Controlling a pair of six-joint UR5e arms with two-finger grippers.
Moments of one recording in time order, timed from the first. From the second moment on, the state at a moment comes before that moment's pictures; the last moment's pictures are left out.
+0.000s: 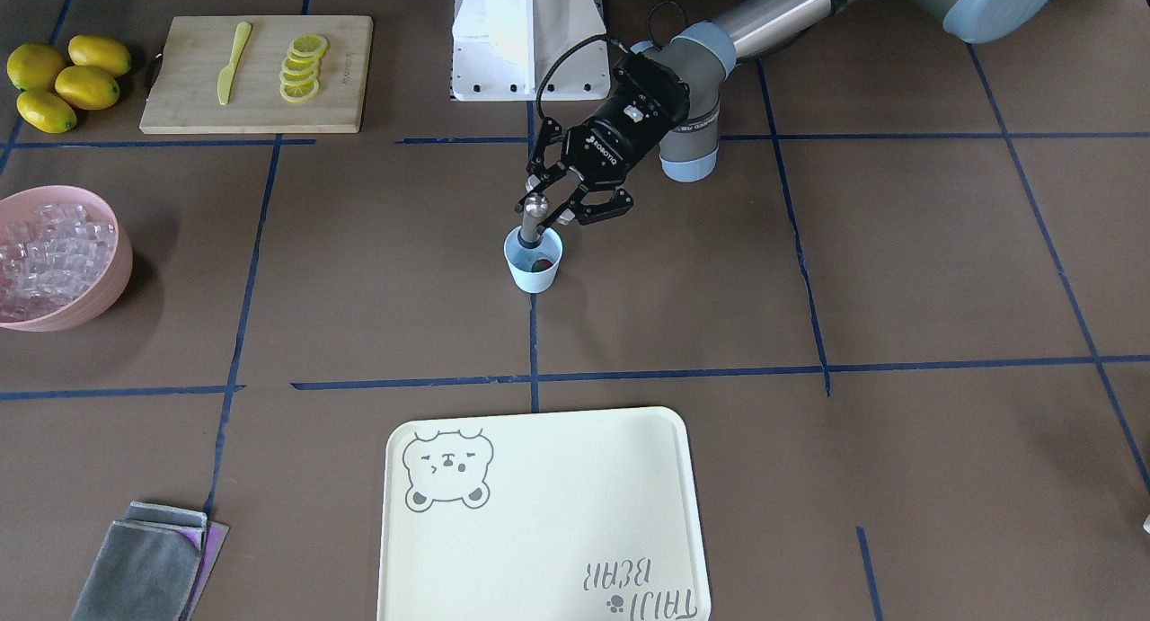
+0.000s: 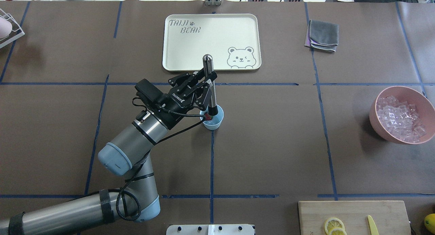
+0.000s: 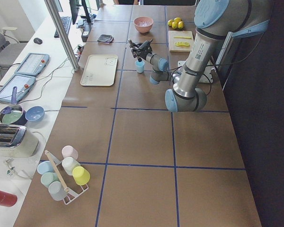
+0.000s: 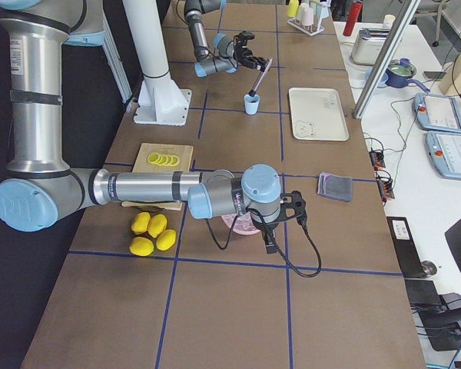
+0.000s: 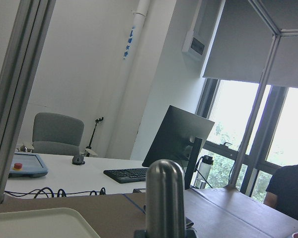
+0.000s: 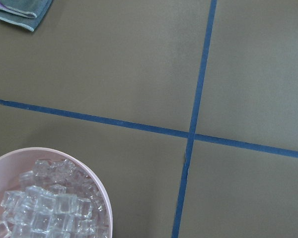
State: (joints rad) left arm -0.35 -2.22 -1.34 -3.39 -1.01 -0.56; right arm 1.59 -1.63 1.69 -1.40 2.42 -0.02
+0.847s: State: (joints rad) left arm -0.46 -2.11 -1.60 -3.14 -1.07 -0.73; right arm 1.59 -1.63 1.70 -1.40 2.42 -0.02
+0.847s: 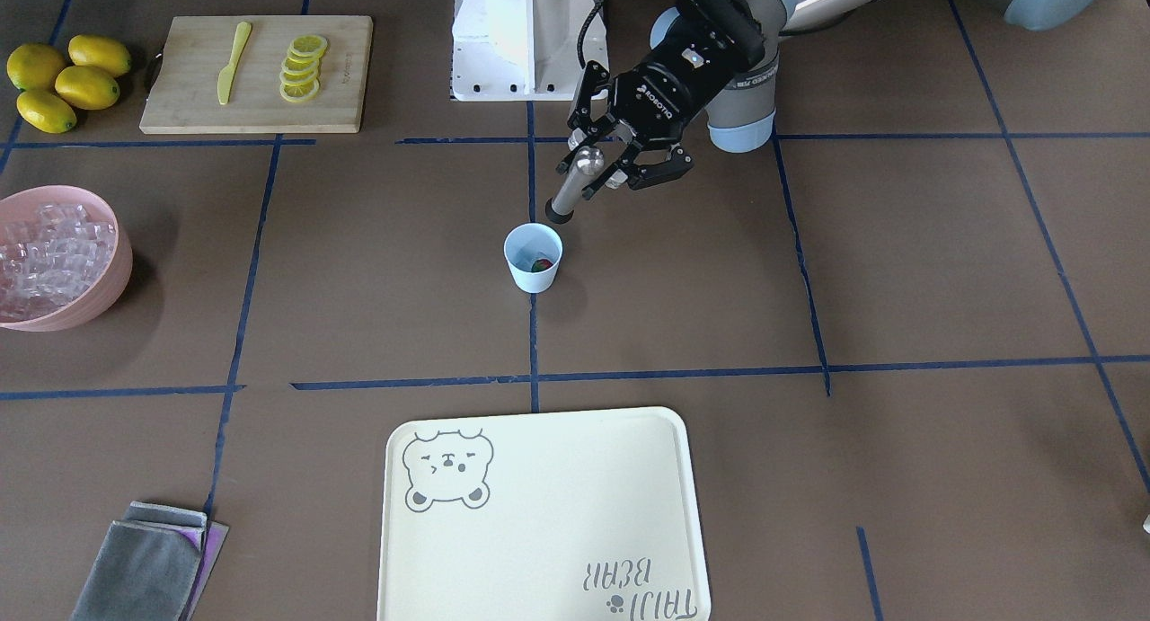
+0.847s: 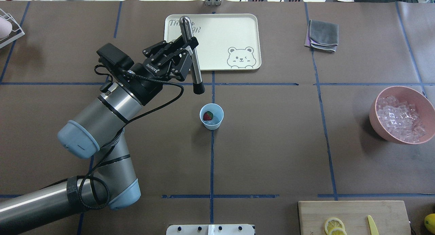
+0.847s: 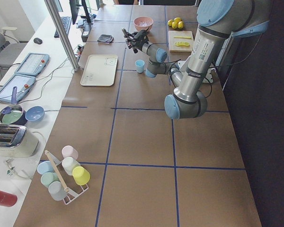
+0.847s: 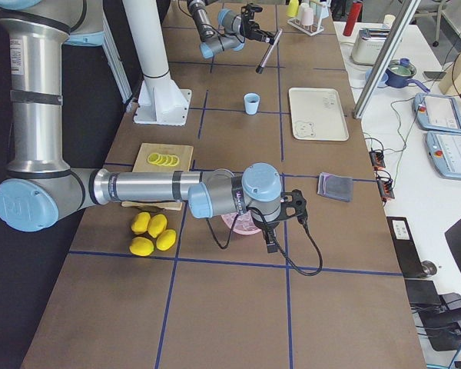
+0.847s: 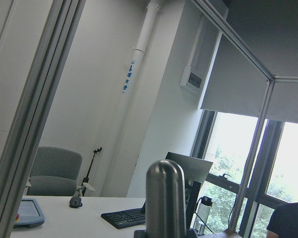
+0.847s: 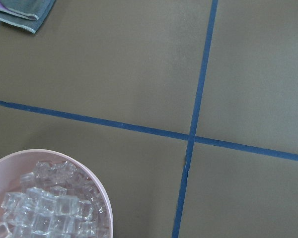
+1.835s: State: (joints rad) left arm -0.64 -1.82 -2.00 -2.27 -1.54 -1.18; right arm 1.59 -1.61 1.70 -1.40 2.39 -0.01
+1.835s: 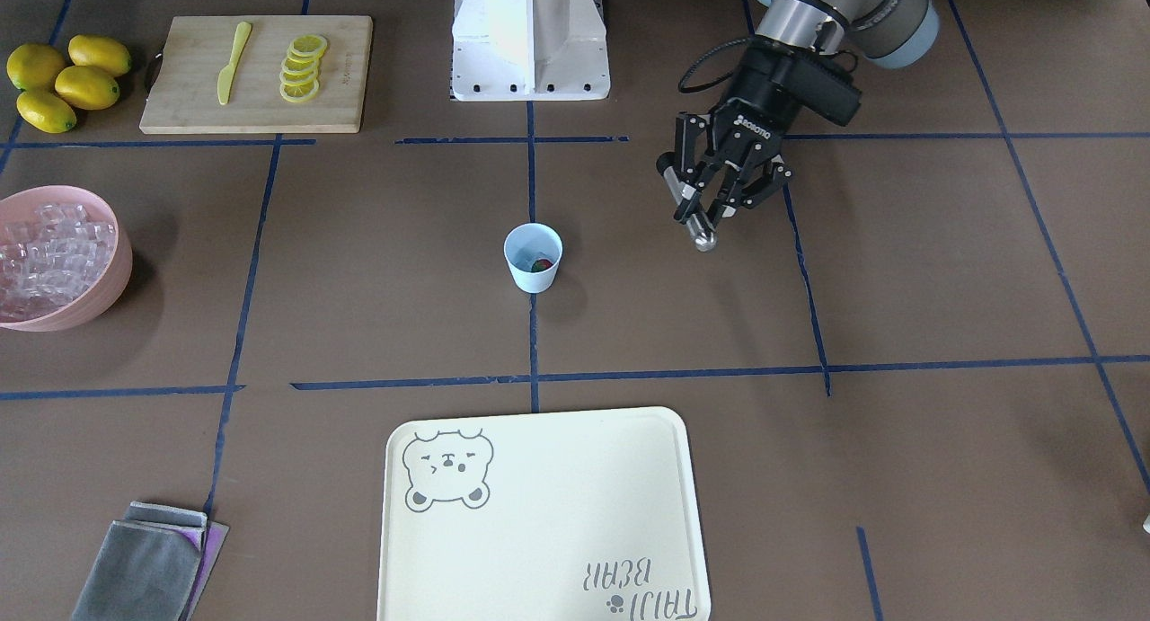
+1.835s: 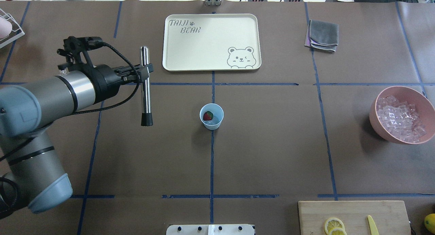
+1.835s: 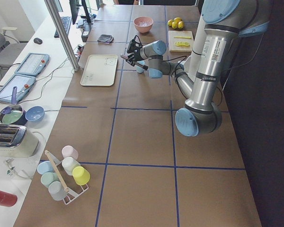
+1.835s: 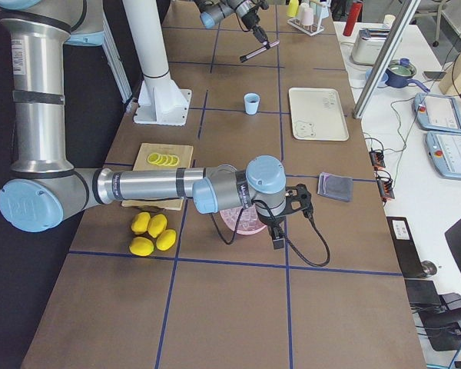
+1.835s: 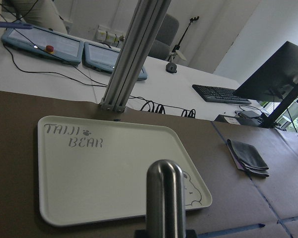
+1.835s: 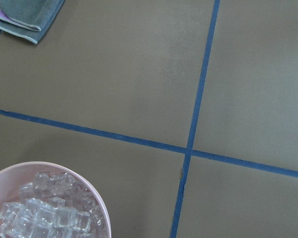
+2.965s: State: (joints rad) left arm -0.96 -1.58 -1.92 -1.70 -1.90 -0.79; right arm 1.57 -1.59 1.70 -1.40 2.38 0.02
